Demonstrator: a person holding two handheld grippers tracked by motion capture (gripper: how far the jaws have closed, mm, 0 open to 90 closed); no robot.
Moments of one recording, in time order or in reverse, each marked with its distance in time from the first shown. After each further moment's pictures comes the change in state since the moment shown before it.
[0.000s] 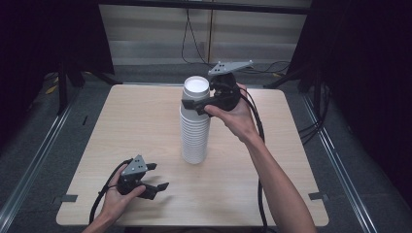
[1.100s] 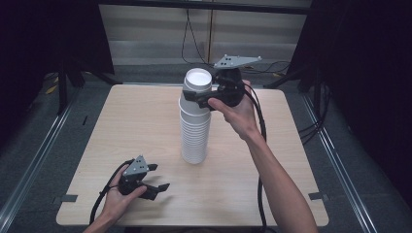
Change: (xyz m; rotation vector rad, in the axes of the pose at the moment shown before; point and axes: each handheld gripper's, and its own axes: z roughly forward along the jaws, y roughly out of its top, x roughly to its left) left arm -0.001 0.000 0.003 0.011 -0.002 0.004; right arm 0.002 0.012 -0.013 -0.101 -0.024 0.002
